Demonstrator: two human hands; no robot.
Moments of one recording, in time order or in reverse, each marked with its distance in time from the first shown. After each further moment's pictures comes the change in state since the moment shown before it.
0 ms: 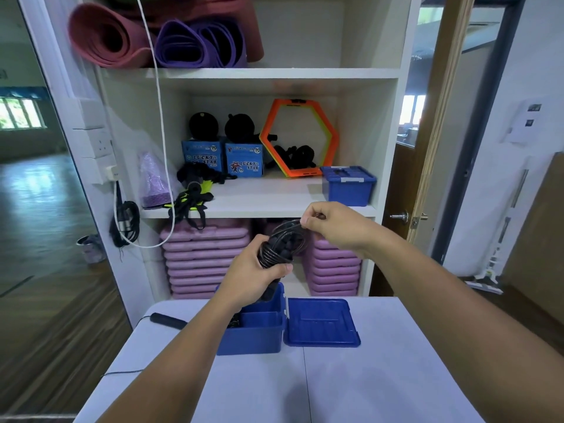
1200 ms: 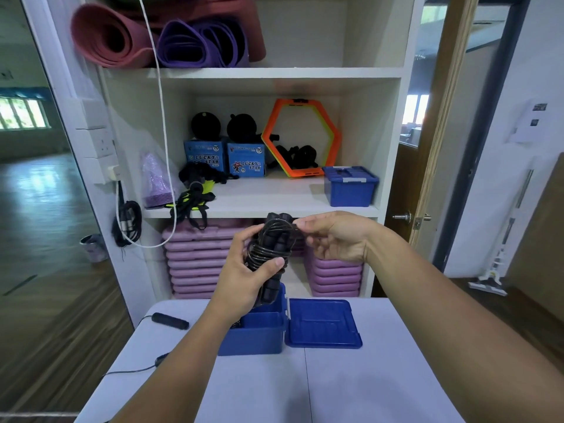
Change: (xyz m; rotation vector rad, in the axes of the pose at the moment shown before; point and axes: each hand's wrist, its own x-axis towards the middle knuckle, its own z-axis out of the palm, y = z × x) left_hand -0.021 0.006 -0.002 -0.351 0.143 0.208; right_hand 0.013 0.012 0.004 0.764 -0.220 0.406
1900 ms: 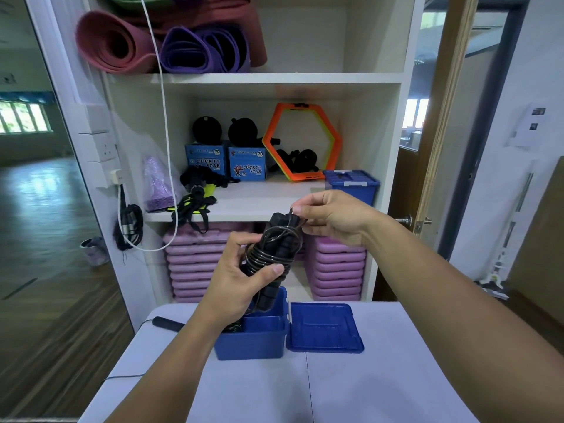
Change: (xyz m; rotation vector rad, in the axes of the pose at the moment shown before) left_hand -0.004 0.020 -0.013 -0.028 -0.080 0.129; right_hand 0.001 -0.026 0.007 -0.160 -0.025 -0.307
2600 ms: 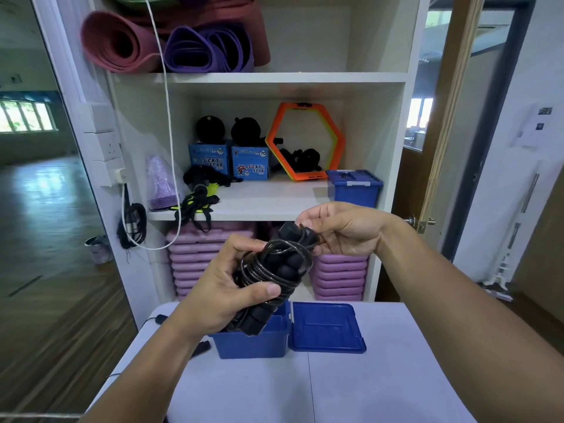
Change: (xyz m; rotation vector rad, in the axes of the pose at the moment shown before) left_hand -0.011 0.030 -0.018 -0.070 -0.208 0.047; right_hand -0.007 0.005 -0.011 0.141 -0.564 0.115
